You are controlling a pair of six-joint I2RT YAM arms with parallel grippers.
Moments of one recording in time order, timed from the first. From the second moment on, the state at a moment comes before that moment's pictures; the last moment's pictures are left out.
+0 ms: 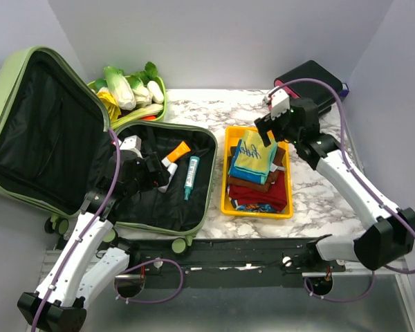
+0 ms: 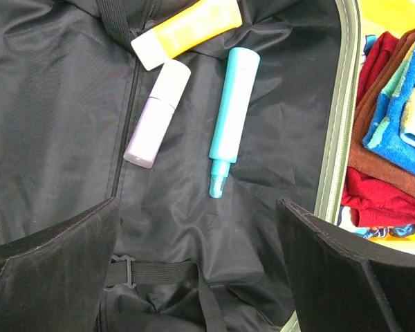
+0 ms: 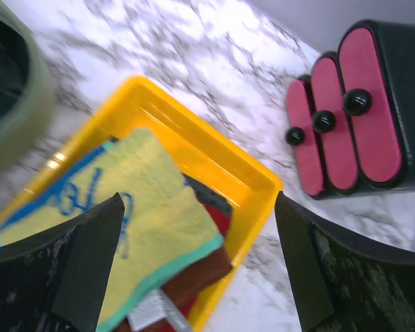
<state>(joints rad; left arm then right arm) -0.35 0.75 0.81 -0.68 -0.03 -0.54 0.39 1.35 1.20 -0.34 0.03 -0.37</state>
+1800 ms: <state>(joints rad) -0.35 0.75 0.81 -0.68 -0.06 -0.55 0.59 1.17 1.01 -0.23 -0.03 0.19</state>
